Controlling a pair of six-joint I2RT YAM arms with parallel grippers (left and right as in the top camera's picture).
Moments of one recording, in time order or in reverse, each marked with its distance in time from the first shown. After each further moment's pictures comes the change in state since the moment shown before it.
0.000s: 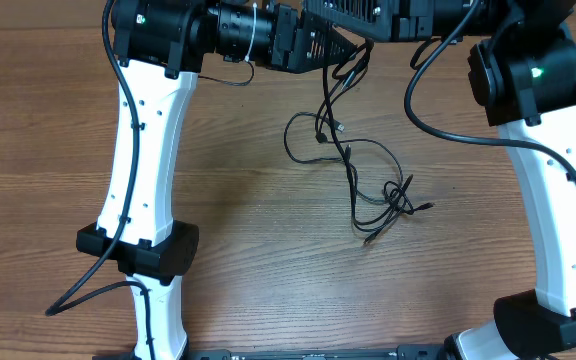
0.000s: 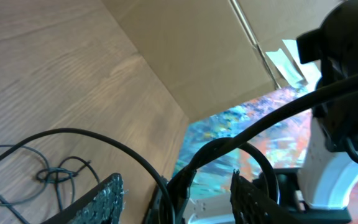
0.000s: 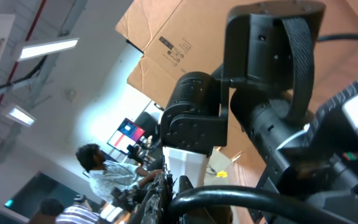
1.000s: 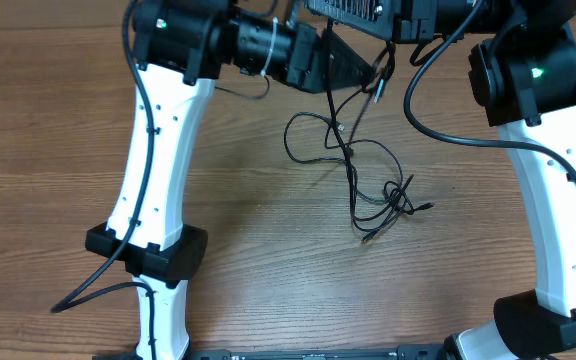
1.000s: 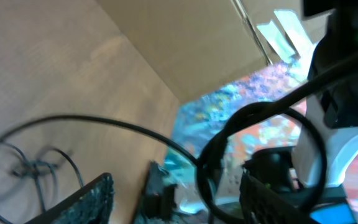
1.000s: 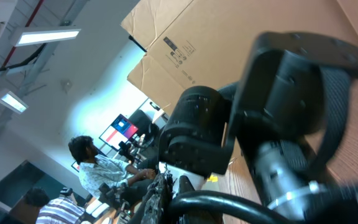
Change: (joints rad) left arm -0.069 0.004 0.000 -0.085 0.017 0.090; right arm 0.000 0.000 0.000 0.060 0.000 -0.031
